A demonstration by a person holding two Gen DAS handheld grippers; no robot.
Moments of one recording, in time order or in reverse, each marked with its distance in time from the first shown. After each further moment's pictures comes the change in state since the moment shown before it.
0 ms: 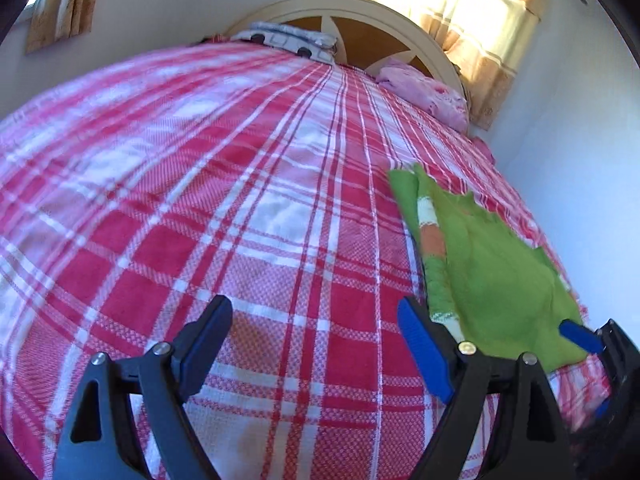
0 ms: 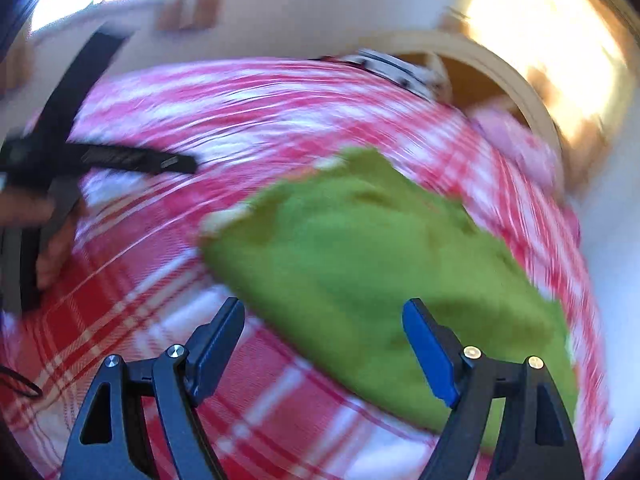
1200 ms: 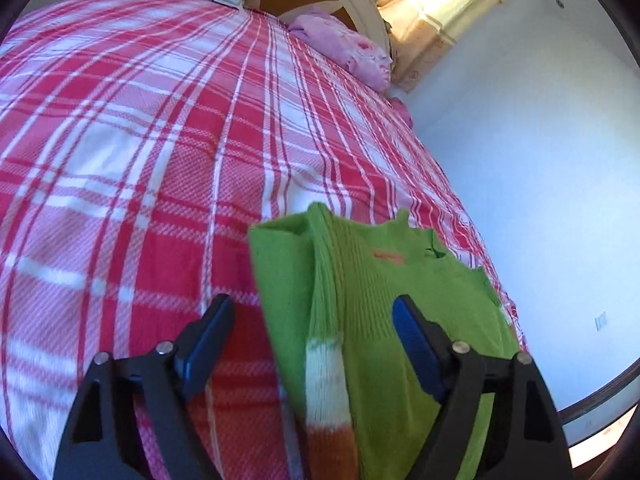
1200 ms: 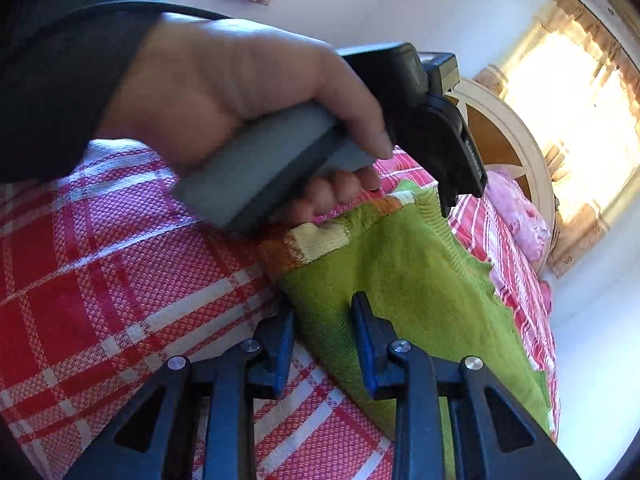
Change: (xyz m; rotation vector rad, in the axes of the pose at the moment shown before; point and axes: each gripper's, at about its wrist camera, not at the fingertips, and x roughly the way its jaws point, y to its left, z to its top) left arm 0.145 -0.070 0.101 0.061 0.219 -0.366; right arm 0.042 0.059 0.009 -0.152 -0.025 -0.094
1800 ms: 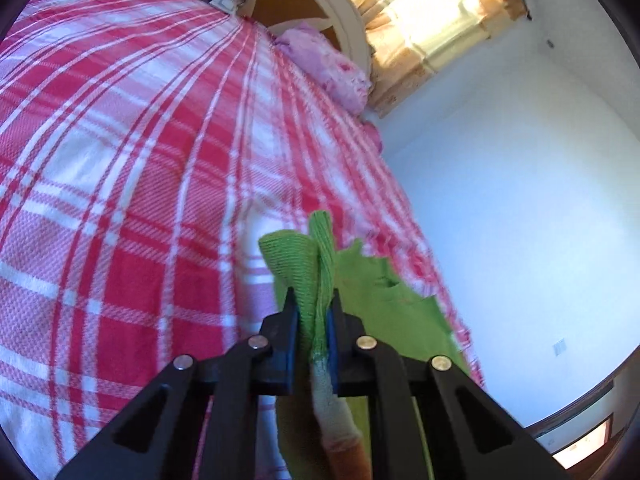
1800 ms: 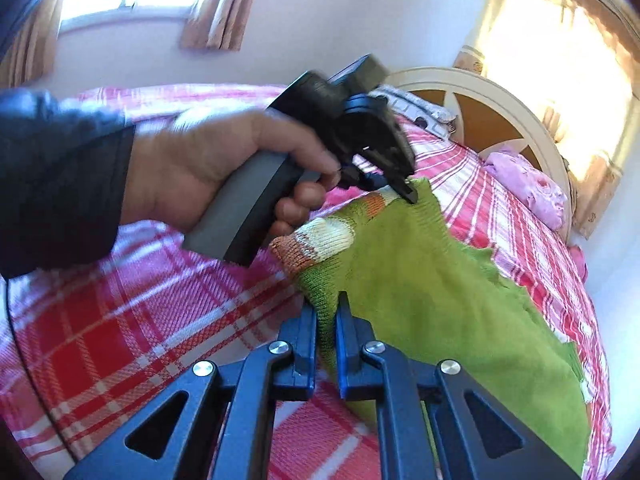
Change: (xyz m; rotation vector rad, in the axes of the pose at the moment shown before) left arm -0.020 -0.009 0.005 -0.090 -0.080 -0.175; right arm -0.045 -0.061 -0.008 0.272 -0.117 0.139
